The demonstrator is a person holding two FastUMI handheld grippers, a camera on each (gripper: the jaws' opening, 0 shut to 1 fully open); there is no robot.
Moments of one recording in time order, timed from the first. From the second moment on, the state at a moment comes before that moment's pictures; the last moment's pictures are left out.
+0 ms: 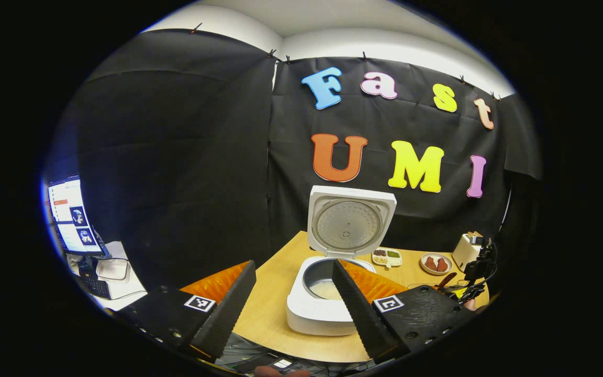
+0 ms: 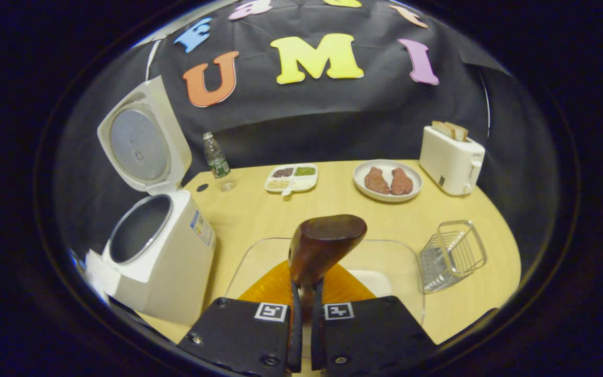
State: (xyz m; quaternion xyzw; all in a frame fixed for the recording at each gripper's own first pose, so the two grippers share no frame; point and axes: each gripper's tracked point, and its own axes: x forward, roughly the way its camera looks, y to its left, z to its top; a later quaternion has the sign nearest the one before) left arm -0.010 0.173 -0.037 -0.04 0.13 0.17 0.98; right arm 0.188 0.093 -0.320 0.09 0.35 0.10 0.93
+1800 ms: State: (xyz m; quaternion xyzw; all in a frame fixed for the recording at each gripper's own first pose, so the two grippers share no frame) left arm -0.035 0.164 -0.030 0.03 0.07 0.12 0.99; right arm 0.191 0.162 -0.121 0.48 0.30 0.19 0.80
